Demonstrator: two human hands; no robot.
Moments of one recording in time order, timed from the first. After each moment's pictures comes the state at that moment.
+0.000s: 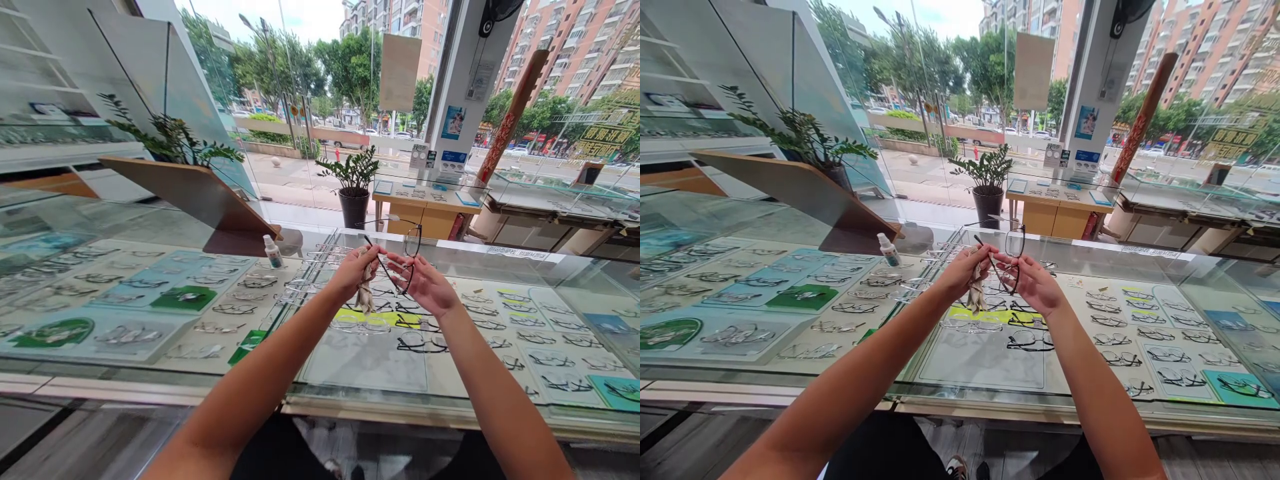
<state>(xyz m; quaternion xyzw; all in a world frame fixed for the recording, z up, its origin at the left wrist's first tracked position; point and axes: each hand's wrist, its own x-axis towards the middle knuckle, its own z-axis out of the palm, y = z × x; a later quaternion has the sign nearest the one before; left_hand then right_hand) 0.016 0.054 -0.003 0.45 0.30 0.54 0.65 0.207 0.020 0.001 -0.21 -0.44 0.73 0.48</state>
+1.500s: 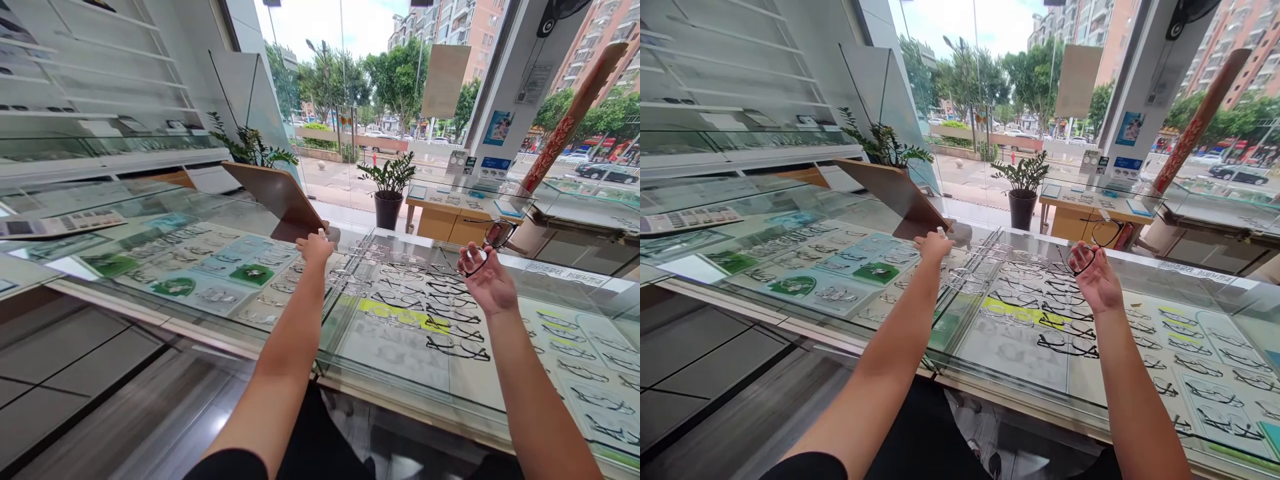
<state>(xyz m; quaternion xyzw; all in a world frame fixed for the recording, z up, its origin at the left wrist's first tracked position) -0.146 0.115 -0.022 0.30 0.82 0.47 0.15 0.252 0.044 0.009 -0.21 -0.38 0.63 0.65</state>
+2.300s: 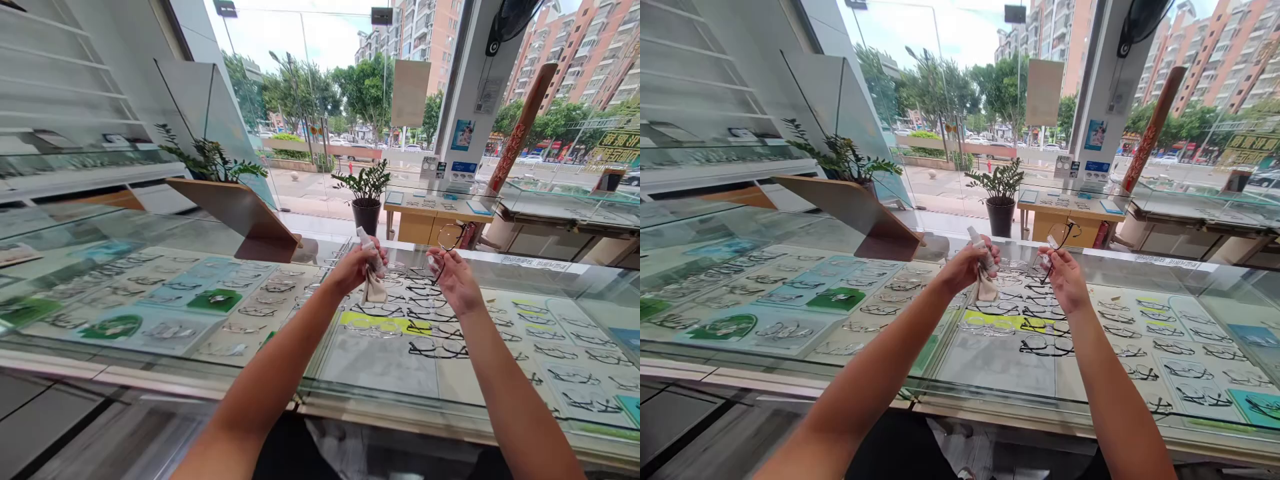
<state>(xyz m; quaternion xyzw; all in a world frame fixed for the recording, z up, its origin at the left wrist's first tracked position) -0.020 0.065 0.010 0.47 0.19 0.52 0.68 0.229 0.038 0.005 -0.21 -0.45 0.57 0.66</state>
